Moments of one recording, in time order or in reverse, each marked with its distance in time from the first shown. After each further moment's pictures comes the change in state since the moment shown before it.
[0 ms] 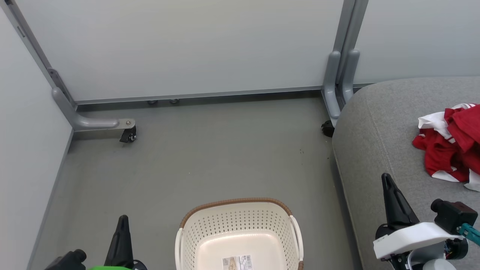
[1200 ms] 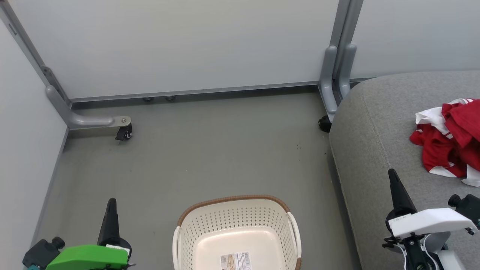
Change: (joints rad) left arm -0.090 0.012 0.045 0.009 -0.434 0.000 0.124; right arm -0.062 0.020 -0.056 0.053 0.520 0.000 0.127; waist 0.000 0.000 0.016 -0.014
